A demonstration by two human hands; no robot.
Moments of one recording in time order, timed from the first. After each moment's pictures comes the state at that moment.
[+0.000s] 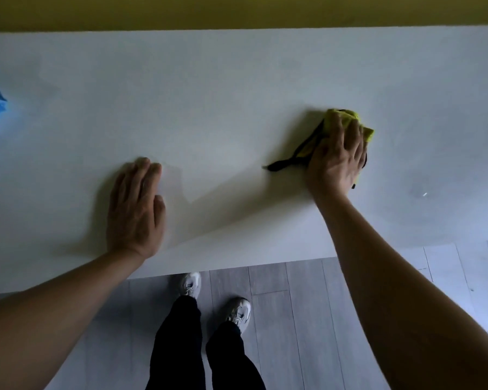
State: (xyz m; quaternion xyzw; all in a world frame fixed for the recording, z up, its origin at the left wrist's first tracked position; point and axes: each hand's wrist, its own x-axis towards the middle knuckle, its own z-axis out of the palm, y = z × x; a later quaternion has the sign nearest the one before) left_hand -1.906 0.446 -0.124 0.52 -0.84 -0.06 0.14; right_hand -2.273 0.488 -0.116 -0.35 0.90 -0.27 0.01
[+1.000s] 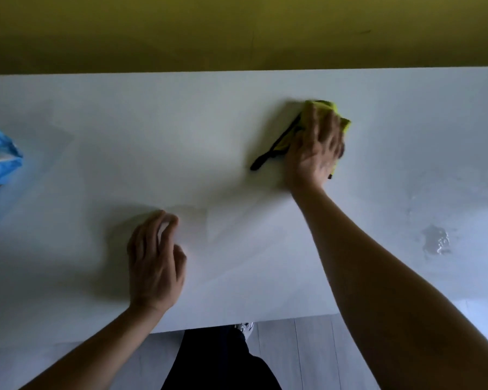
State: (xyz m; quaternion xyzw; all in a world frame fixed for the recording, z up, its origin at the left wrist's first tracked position) left_hand -1.922 0.437 -0.105 0.55 -0.82 -0.08 0.11; right_hand -2.253 0.346 -0.111 -0.40 0.89 -0.23 0.04
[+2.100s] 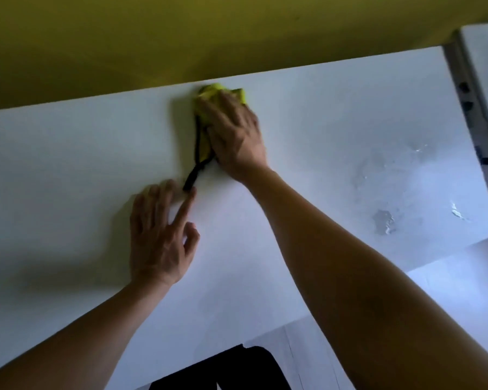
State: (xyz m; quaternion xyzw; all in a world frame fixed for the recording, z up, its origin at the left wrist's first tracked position) left_hand -2.031 0.354 -0.108 0.43 -0.89 -0.09 0.07; right_hand -2.276 0.292 -0.112 -0.60 0.76 -0.26 0.05
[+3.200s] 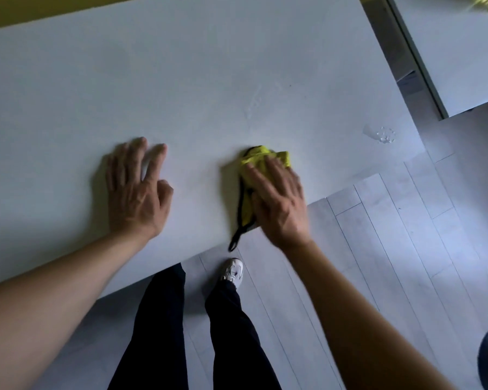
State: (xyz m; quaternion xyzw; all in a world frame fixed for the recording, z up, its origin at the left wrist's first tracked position) left_hand -2.161 0.485 -0.118 0.41 -0.90 -0.09 0.10; right_hand -2.377 0.676 -0.110 -0.53 0.81 -0.24 0.04
